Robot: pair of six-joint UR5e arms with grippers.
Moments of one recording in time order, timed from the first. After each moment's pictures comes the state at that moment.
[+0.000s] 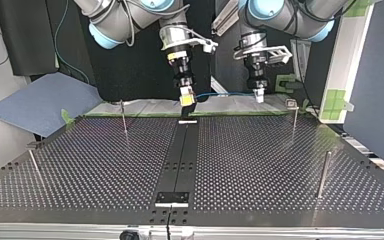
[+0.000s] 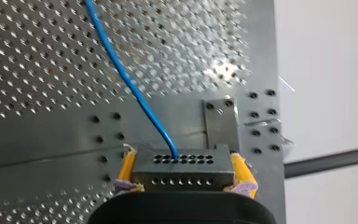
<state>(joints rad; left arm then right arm) -0.33 -1.64 -2.30 -2.08 -2.03 -1.93 2.49 -1.18 1.65 -0.68 1.85 1.61</state>
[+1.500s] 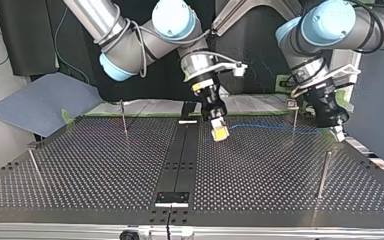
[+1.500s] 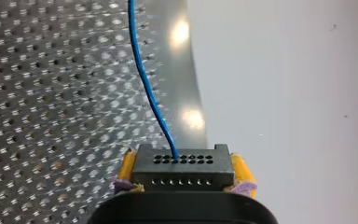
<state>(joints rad) -0.04 -1.40 -2.03 -2.47 -2.04 -1.95 2.51 -1.07 1.26 -0.53 1.72 1.62</state>
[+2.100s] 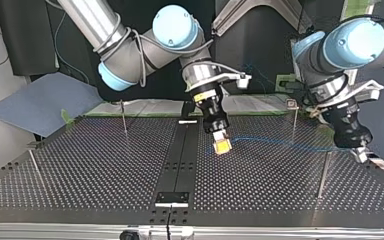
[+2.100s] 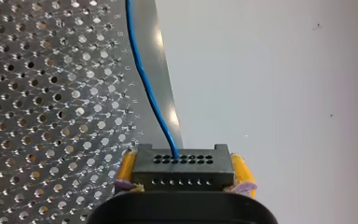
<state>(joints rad) 0.05 -1.43 -1.88 -2.63 -1.97 -1.98 2.51 -1.04 1.15 -0.49 1.72 1.61</state>
